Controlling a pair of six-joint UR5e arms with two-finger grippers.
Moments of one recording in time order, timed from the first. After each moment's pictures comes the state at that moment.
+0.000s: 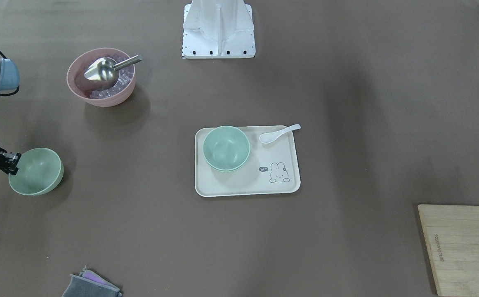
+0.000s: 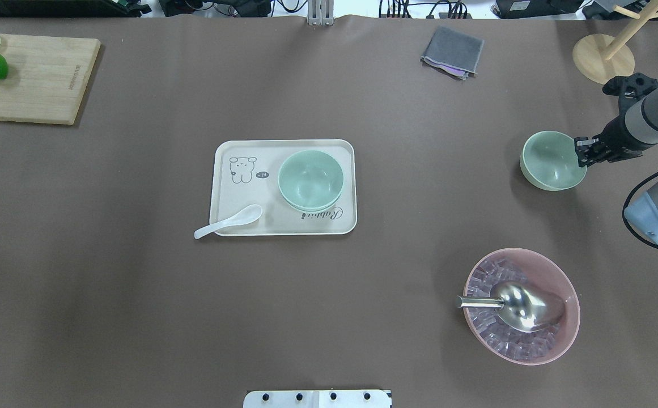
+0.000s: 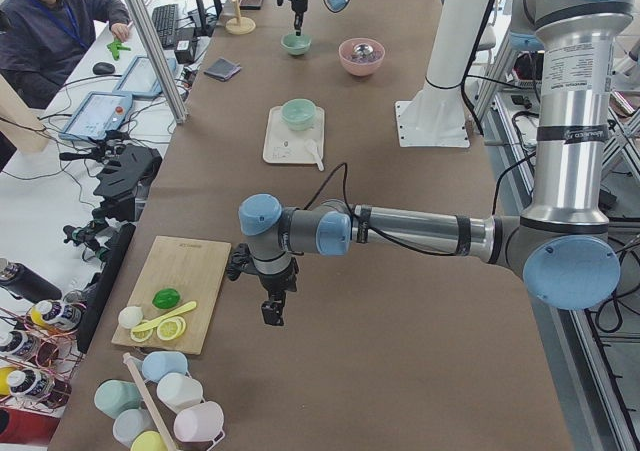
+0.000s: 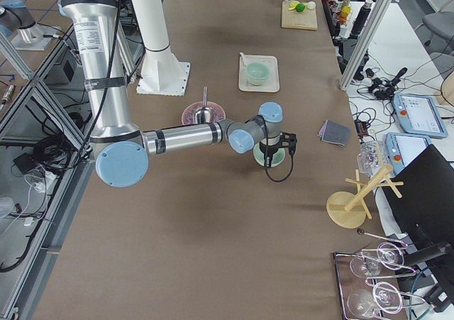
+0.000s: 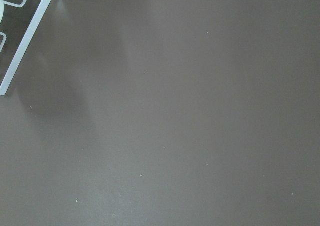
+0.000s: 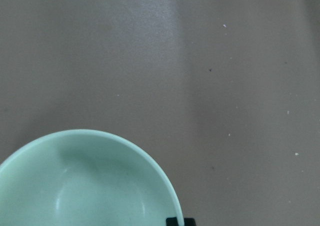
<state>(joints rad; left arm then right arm) -1.41 -1.55 -1.65 -1.53 -2.18 0.10 1.04 -1.42 1.55 -1.16 2.11 0.84</state>
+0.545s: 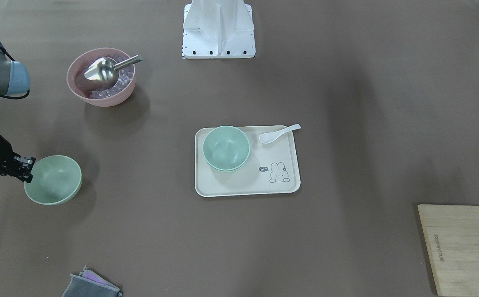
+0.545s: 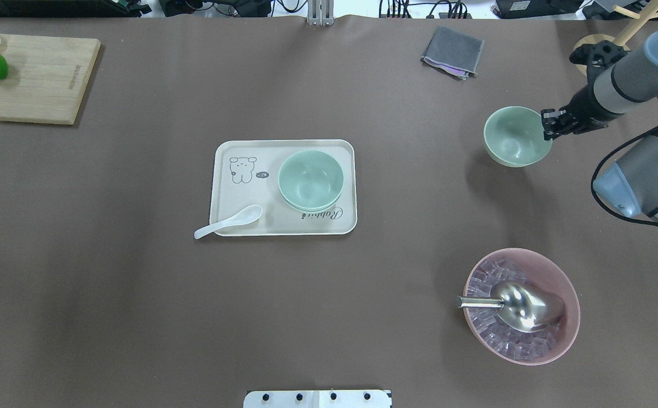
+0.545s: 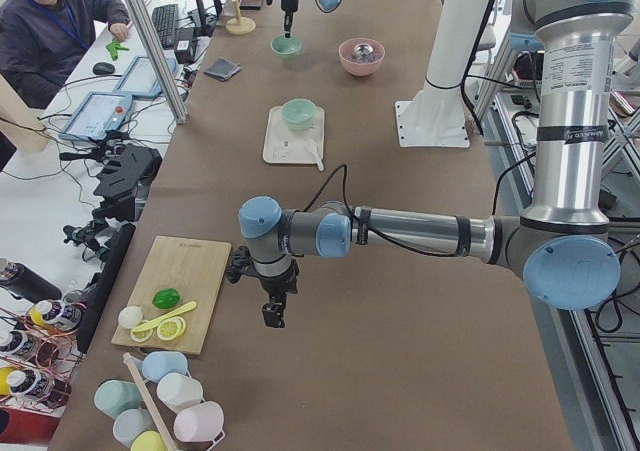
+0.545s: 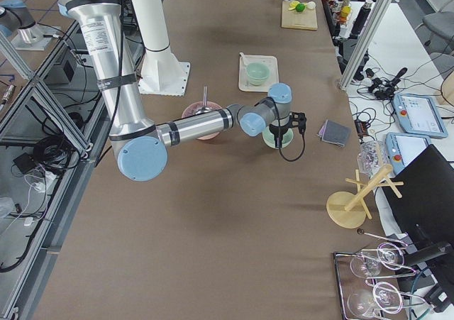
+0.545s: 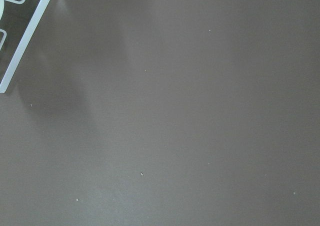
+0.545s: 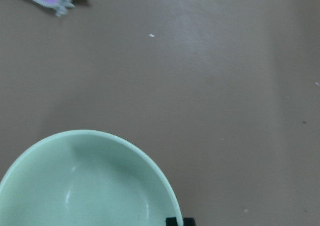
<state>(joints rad) -1.41 -1.55 -1.64 -1.53 -2.18 0.10 1.03 -1.27 1.56 -1.20 2.14 0.83</state>
